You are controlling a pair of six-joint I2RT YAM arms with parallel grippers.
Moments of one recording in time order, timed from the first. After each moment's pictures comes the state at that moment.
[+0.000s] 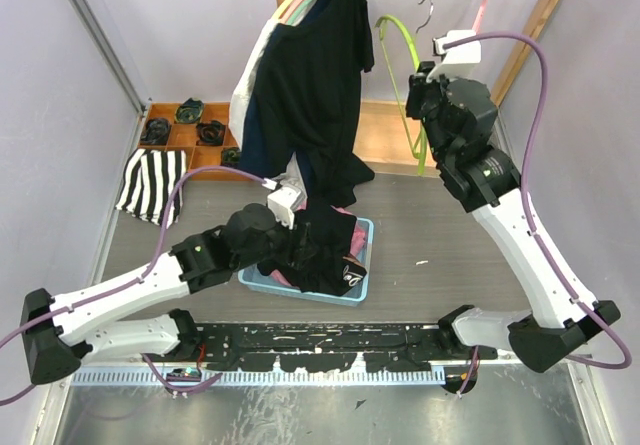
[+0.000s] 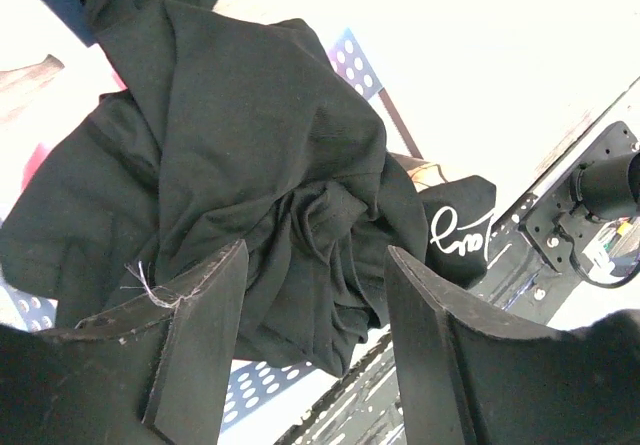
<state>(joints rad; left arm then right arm) -1.05 1.05 0.84 -0.31 -0.15 -0.42 0.51 1.23 1.54 -0.28 0.44 0.03</state>
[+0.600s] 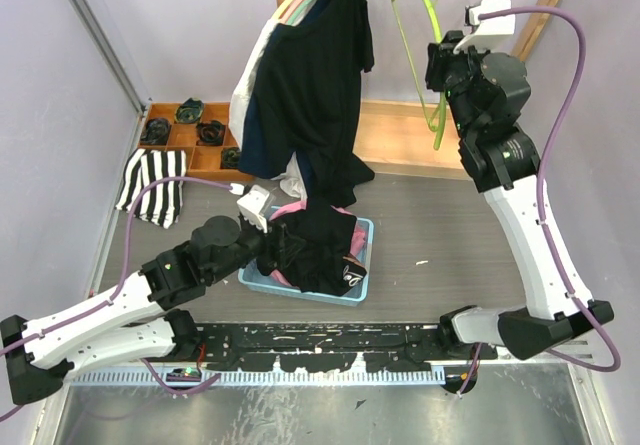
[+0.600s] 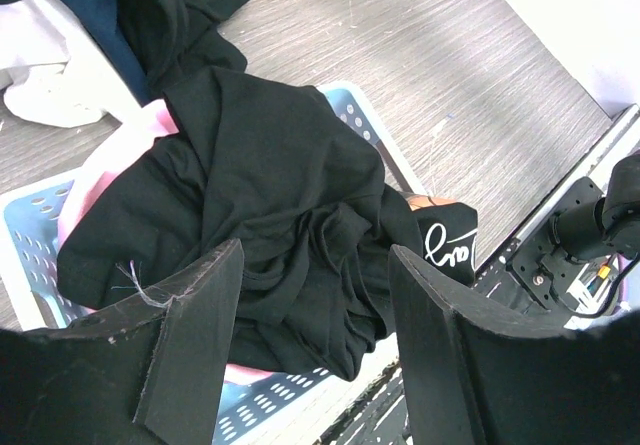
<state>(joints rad) -1.05 0.80 0.73 -0.24 -0.22 -0.38 0.33 1.29 1.69 -0.25 0.25 0.03</state>
